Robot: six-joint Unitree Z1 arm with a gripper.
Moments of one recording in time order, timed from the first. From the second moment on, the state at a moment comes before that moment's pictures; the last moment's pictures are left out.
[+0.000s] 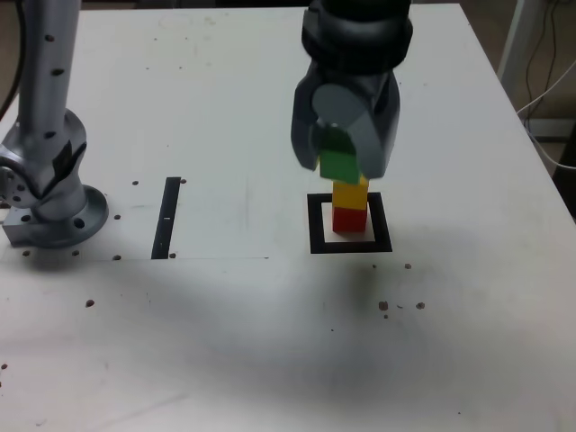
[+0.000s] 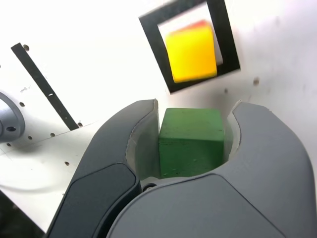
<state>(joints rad) -0.23 1.99 -1.87 1.56 0.11 0.09</state>
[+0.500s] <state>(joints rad) -0.10 2.00 -1.87 1.55 0.09 0.08</state>
